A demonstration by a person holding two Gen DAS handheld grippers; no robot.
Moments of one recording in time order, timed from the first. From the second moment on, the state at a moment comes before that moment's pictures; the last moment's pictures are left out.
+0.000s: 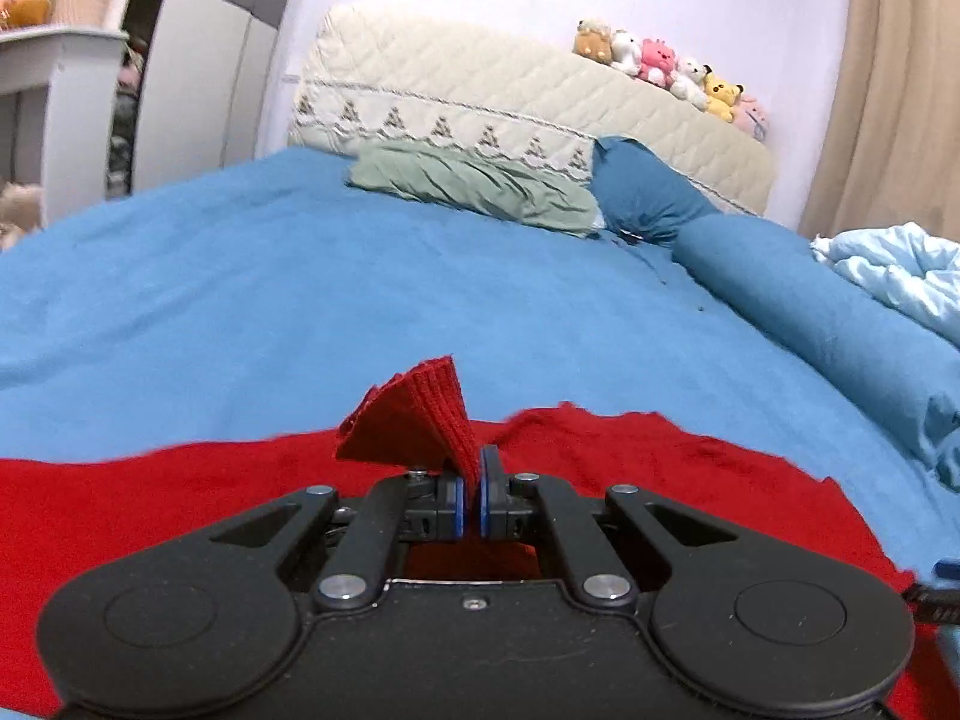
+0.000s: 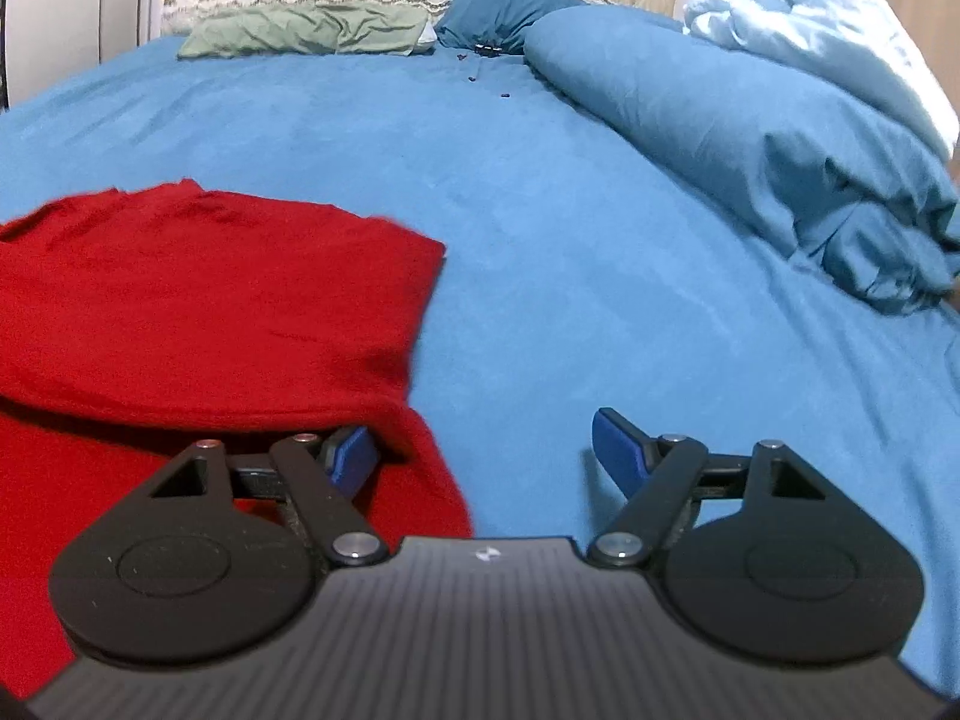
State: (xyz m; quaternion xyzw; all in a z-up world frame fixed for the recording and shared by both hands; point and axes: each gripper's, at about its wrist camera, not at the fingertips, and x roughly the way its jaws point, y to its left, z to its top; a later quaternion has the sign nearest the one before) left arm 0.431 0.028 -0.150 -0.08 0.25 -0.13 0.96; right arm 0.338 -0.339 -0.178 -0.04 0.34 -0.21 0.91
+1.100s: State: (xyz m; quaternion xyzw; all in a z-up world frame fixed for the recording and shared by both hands) left arm 0.421 0.048 -0.194 0.01 0.36 -0.14 0.92; right arm 0.344 -0.318 -0.191 0.02 0.35 -0.05 0.94
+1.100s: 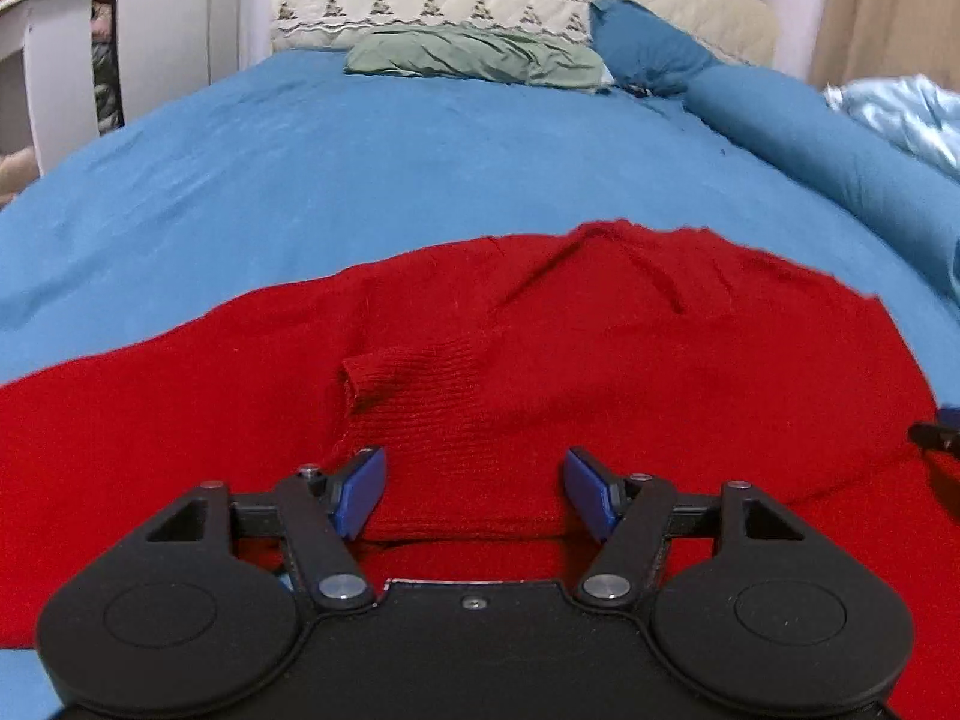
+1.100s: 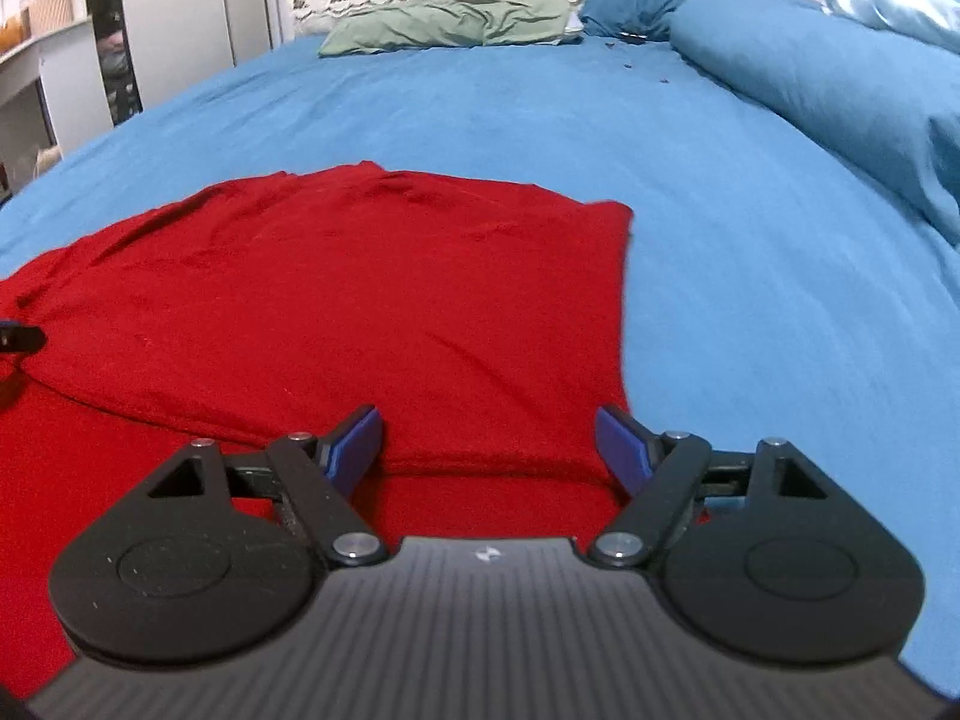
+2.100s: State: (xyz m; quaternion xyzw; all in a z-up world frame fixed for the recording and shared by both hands) left arm 0.300 0.129 0.007 -0.03 0.29 0.00 0.96; right arm 0.284 -0.200 -0.022 0.04 0.31 0.05 0.95
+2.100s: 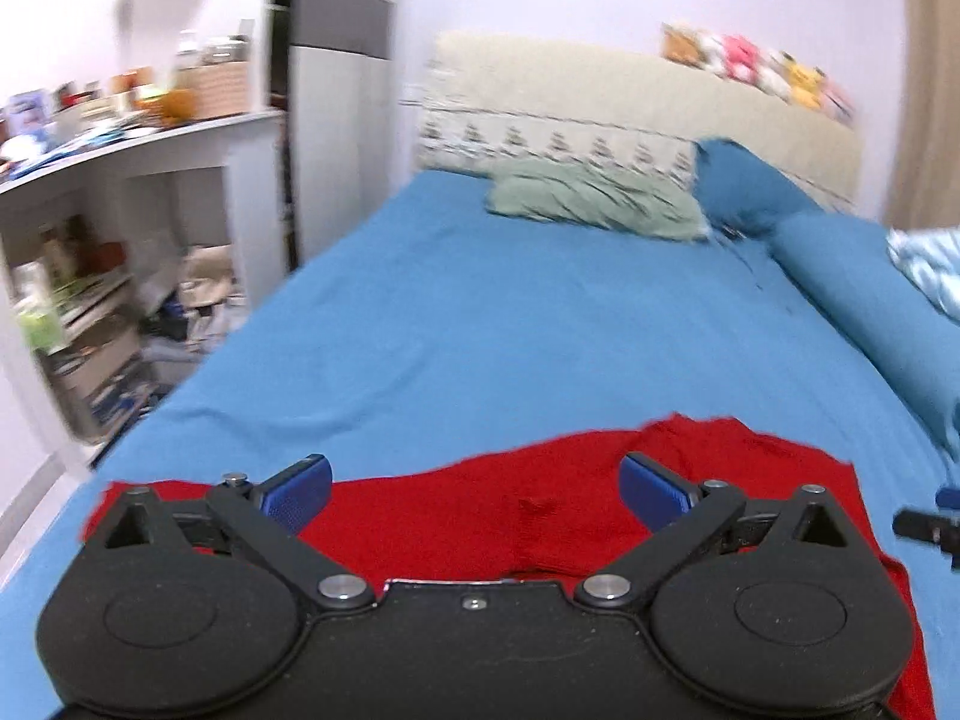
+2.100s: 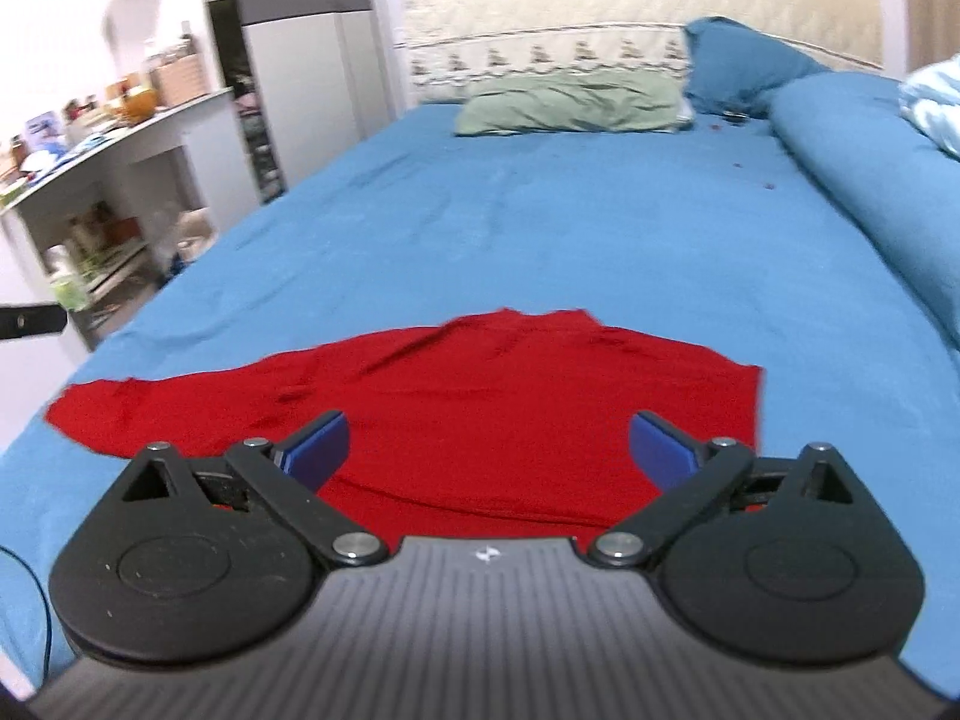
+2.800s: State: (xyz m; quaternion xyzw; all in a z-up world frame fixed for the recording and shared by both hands) left arm 0.352 0.356 -0.152 -0.33 0.34 0.16 0.87; right arm 0.309 -0.132 -0.077 0.03 0.35 0.11 0.93
